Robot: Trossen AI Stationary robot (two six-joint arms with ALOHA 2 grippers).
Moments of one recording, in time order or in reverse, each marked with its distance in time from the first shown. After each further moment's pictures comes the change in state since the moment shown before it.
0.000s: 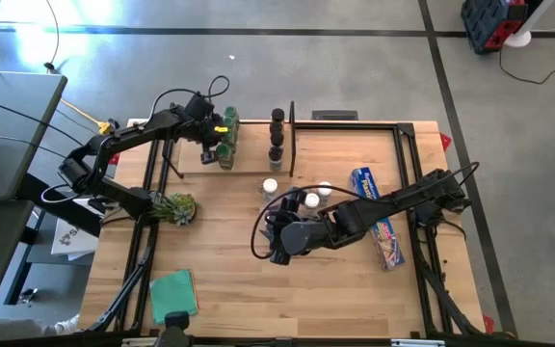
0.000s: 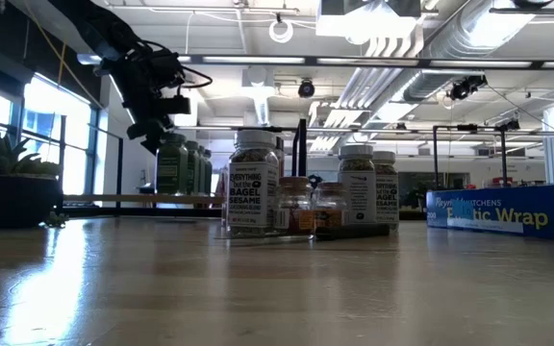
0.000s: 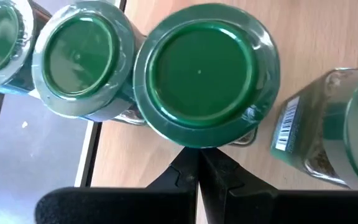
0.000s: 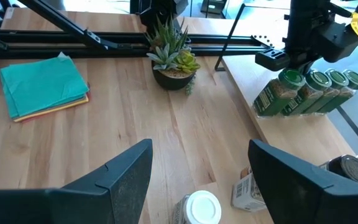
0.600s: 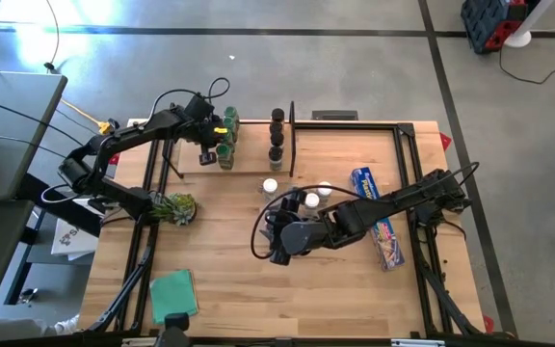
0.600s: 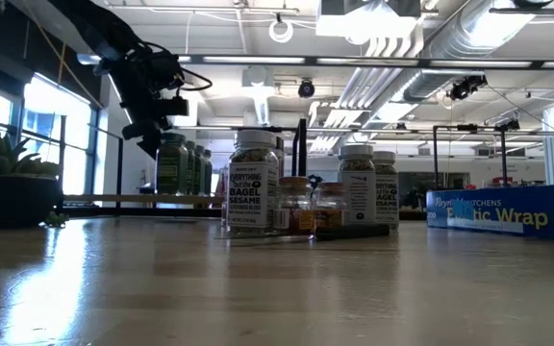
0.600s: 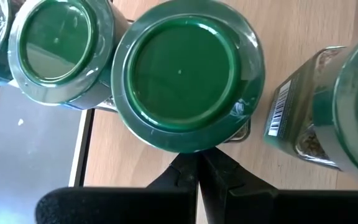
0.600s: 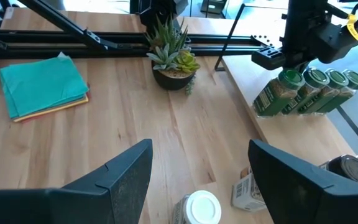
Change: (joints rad) left arm 0.000 0.000 0.000 -0.035 -0.004 0.024; right arm 0.000 0.000 0.000 0.000 0.000 0.000
